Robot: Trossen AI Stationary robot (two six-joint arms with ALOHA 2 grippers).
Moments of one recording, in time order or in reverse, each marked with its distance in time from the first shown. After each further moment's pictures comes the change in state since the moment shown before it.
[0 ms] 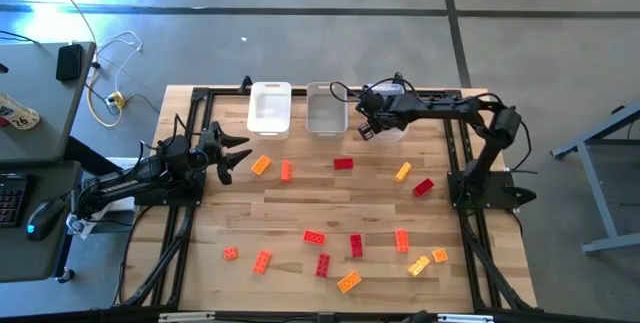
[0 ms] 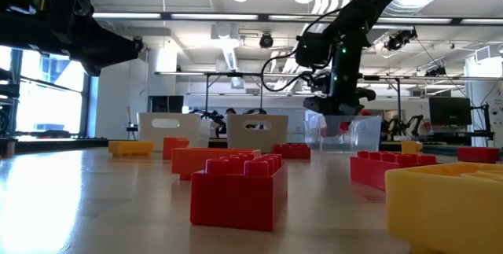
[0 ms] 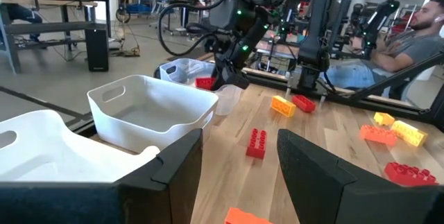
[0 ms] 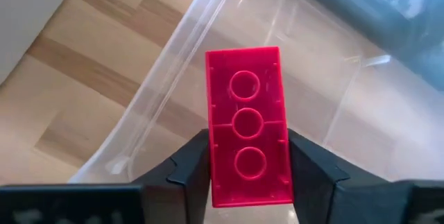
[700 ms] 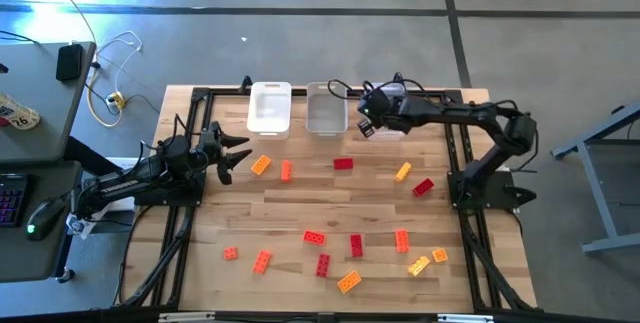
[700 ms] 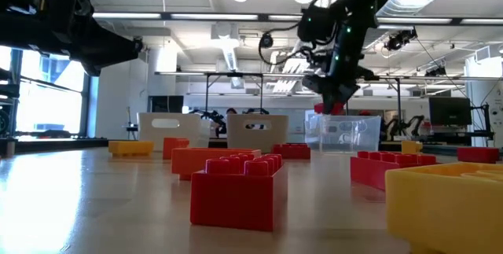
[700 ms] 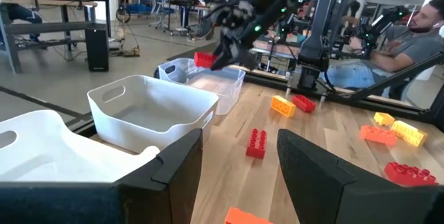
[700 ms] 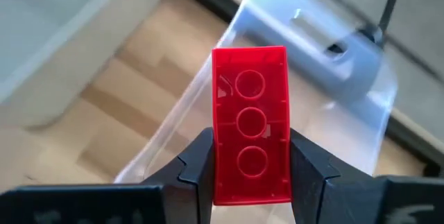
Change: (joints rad) left arm 0.000 0.000 0.000 0.000 0.000 0.000; right arm 0.068 -0.122 0.000 0.006 0.112 -0.038
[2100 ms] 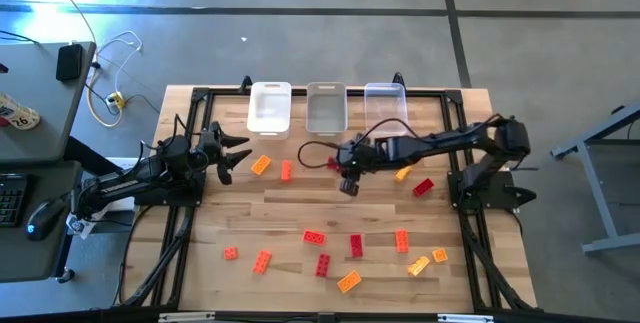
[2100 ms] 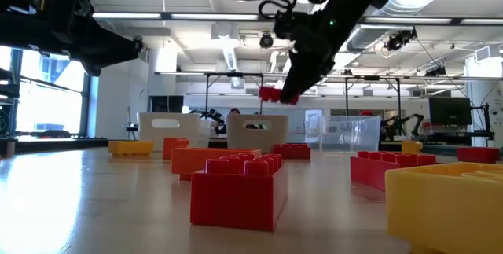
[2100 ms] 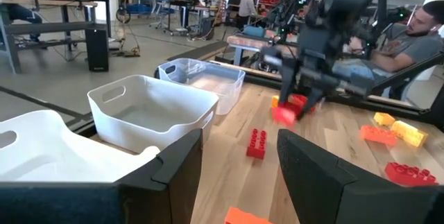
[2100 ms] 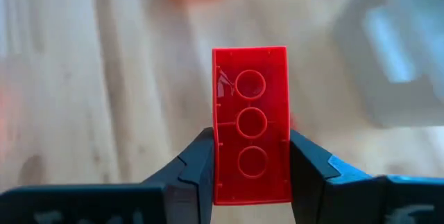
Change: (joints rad) left arm 0.000 0.000 0.000 0.000 0.000 0.000; right arm 0.411 0.023 -0.001 0.245 -0.306 -0.258
